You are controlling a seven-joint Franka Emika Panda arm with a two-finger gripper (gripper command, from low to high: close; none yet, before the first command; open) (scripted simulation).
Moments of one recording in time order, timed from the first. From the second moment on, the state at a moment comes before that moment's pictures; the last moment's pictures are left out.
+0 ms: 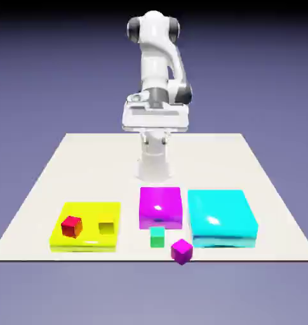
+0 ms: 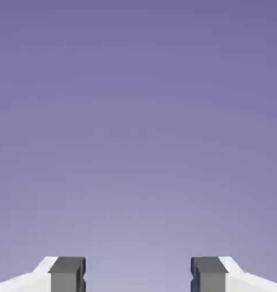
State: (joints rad) arm 0.02 -0.53 -0.01 -2.77 0.00 3.01 0.74
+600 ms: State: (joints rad) arm -0.35 0.09 0.46 -2.28 -0.17 2.30 -0.03
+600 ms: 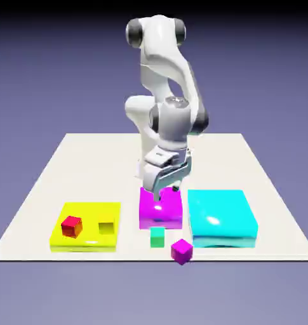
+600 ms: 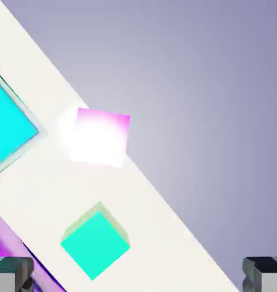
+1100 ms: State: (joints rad) arm -0.68 0.57 0.89 -1.92 -0.30 1.73 -0.68
